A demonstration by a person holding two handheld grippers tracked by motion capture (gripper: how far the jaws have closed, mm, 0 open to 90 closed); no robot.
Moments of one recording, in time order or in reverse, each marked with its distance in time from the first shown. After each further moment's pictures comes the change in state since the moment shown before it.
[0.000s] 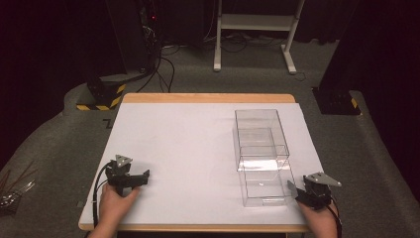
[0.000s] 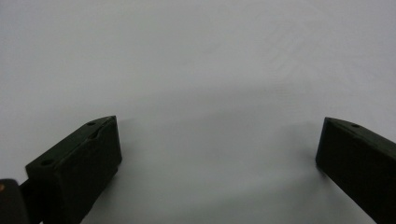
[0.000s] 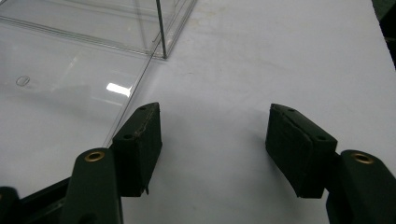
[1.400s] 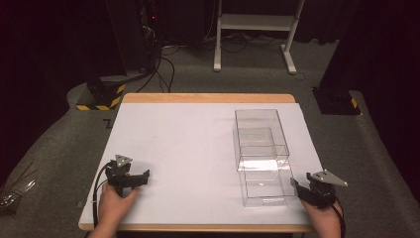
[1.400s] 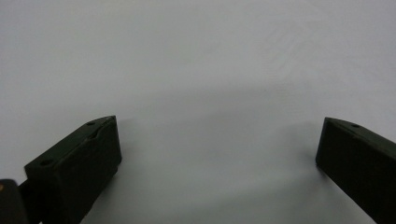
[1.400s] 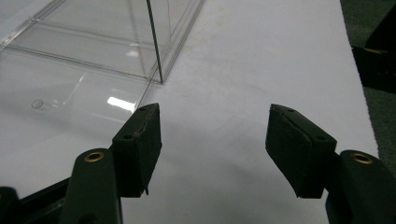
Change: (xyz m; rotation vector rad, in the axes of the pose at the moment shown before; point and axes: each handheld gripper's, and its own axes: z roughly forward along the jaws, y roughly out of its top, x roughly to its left) left arm 0.000 0.000 0.000 -0.001 0.001 0.002; right arm -0.005 0.008 -0.013 -0.055 -0.002 0.008
